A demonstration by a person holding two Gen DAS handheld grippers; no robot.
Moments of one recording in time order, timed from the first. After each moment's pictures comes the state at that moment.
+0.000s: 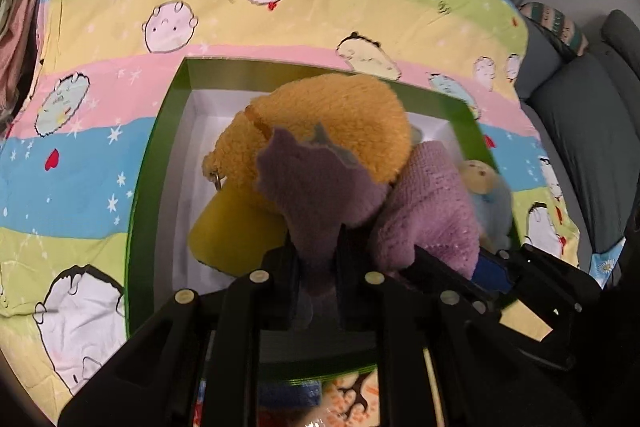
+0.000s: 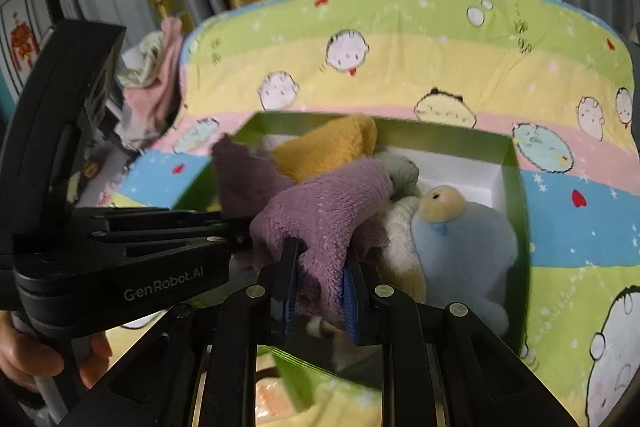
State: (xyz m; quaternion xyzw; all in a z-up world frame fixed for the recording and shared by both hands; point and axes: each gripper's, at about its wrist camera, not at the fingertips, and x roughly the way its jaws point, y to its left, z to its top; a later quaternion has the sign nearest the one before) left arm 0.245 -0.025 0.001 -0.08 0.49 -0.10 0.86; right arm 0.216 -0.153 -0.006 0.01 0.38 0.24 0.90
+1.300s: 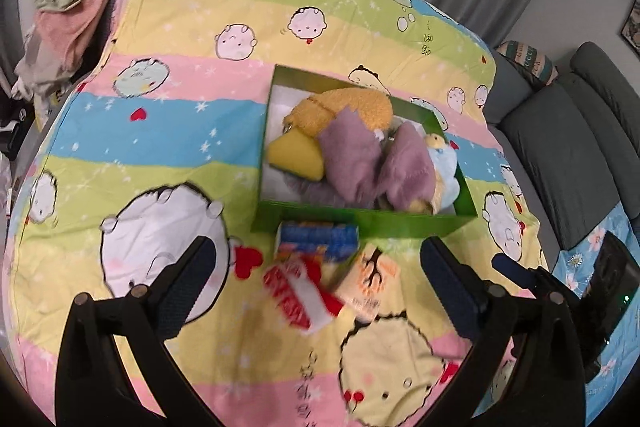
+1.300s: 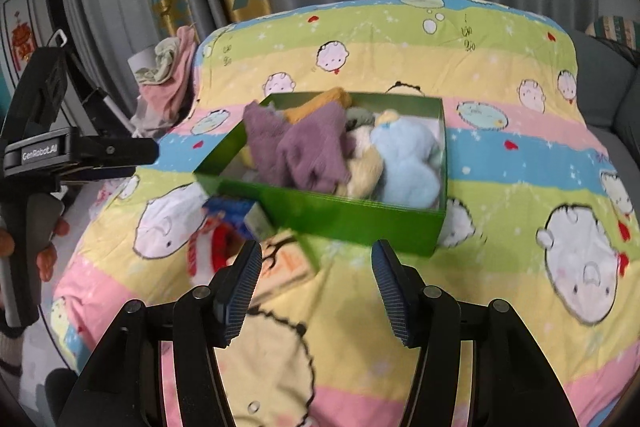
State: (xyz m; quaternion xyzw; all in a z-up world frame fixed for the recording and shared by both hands) left arm 0.119 0.053 0.055 -0.12 0.43 -0.11 0.89; right arm 0.075 -0.203 0.015 0.02 0.35 0.21 0.91
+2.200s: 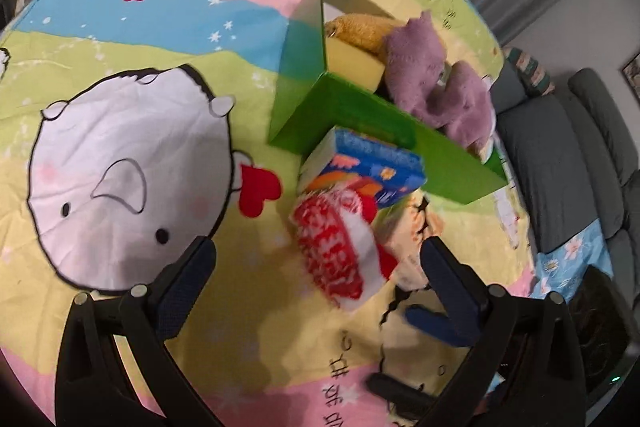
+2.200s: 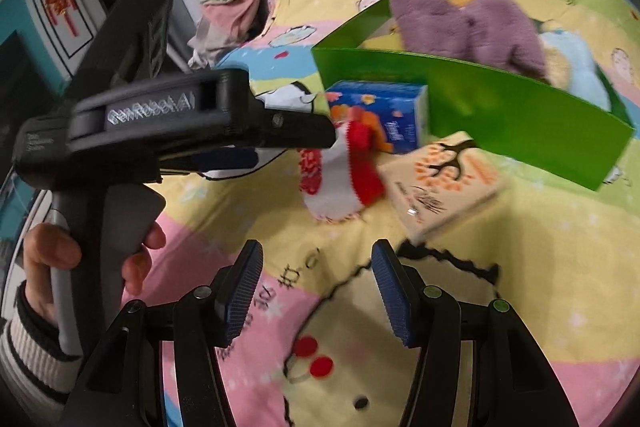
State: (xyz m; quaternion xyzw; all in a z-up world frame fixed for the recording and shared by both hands) left arm 0.116 0.082 -0.051 -0.22 0.47 -0.15 0.84; right arm 0.055 -0.087 -0.061 0.00 0.42 0.31 0.85
